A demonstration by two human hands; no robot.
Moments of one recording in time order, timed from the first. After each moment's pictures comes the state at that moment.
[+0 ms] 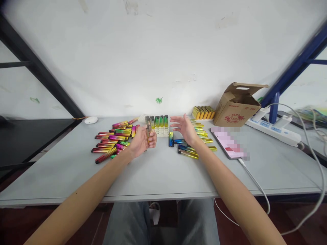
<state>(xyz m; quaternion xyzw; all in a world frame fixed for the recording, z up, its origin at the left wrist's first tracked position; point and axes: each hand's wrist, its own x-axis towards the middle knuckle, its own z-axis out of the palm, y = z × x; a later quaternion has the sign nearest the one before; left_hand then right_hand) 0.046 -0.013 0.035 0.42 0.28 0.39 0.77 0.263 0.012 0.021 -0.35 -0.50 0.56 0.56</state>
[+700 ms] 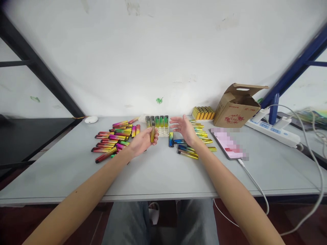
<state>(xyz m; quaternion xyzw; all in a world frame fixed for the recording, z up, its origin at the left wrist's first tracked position) 0.044 -0.007 0.025 0.43 0.27 0.41 0.76 0.261 0.010 0.022 -0.37 -0.51 0.54 0.55</state>
